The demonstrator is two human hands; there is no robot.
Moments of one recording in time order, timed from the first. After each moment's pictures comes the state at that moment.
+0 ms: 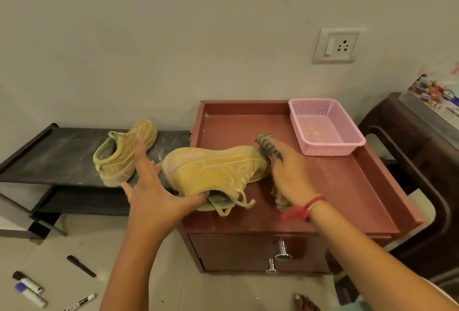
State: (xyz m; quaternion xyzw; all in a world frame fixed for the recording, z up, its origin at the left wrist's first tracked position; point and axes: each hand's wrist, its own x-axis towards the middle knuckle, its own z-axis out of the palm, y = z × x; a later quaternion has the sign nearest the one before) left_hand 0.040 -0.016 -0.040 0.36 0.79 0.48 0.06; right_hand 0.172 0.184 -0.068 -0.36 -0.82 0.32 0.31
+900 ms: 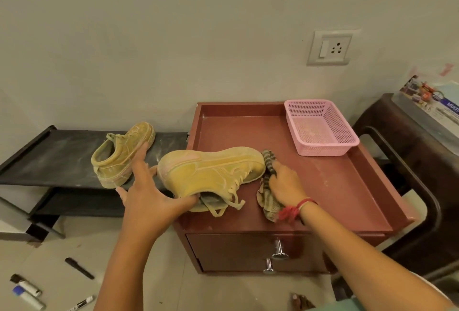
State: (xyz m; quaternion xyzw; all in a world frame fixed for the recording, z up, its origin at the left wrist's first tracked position) left_hand 0.037 -0.019 -0.041 0.33 0.81 0.48 0.09; right_hand 0.179 0.198 -0.105 -0.45 -0.81 0.33 0.18
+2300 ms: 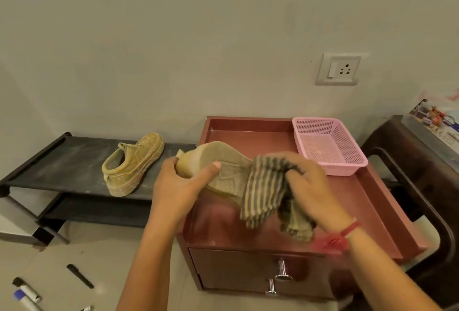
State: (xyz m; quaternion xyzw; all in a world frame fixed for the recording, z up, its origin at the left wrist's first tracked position) left_hand 0.044 0.018 -0.015 0.22 0.79 0.54 0.19; right_hand 0.201 0.175 -0.024 -0.22 -0.80 0.44 0.34
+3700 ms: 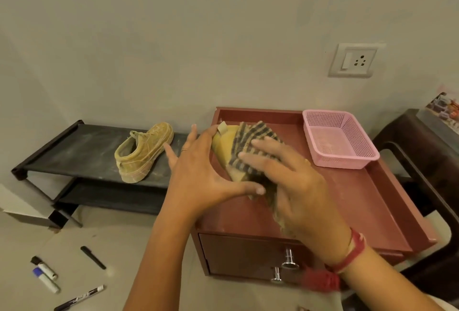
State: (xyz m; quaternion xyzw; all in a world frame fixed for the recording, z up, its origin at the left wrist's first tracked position) left_hand 0.063 0.013 0.009 0.45 0.81 0.37 0.02; right_hand 0.203 0.110 0.001 -0.09 -0.90 0.17 0.39
